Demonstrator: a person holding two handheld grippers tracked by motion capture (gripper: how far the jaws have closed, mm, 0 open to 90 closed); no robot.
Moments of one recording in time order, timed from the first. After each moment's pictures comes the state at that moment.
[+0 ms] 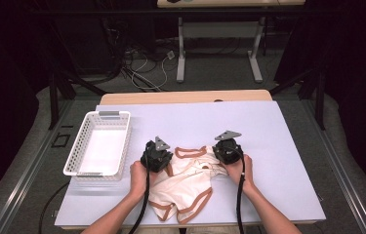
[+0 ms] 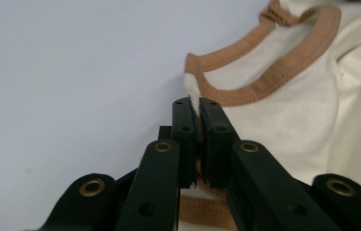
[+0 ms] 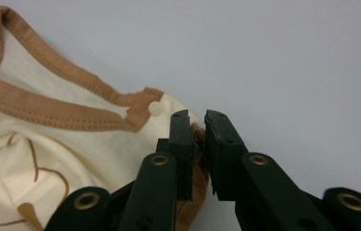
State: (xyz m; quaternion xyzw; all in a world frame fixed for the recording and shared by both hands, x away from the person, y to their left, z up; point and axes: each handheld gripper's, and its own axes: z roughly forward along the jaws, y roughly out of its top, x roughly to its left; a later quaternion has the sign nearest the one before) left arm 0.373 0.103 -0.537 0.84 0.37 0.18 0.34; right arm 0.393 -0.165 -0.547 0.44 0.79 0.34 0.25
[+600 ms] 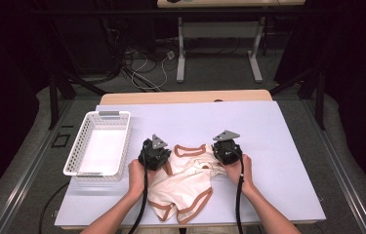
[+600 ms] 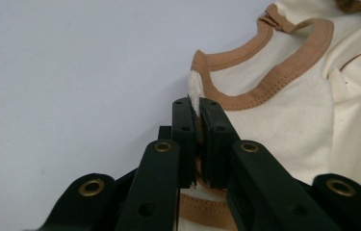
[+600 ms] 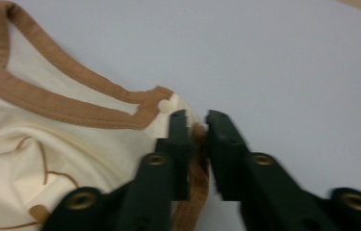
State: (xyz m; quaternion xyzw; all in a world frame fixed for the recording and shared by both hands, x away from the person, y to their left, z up) left arm 0.379 0.105 -0.538 0.84 0.38 0.17 0.34; right arm 0.391 -0.161 -0.545 0.44 0.79 0.33 0.25
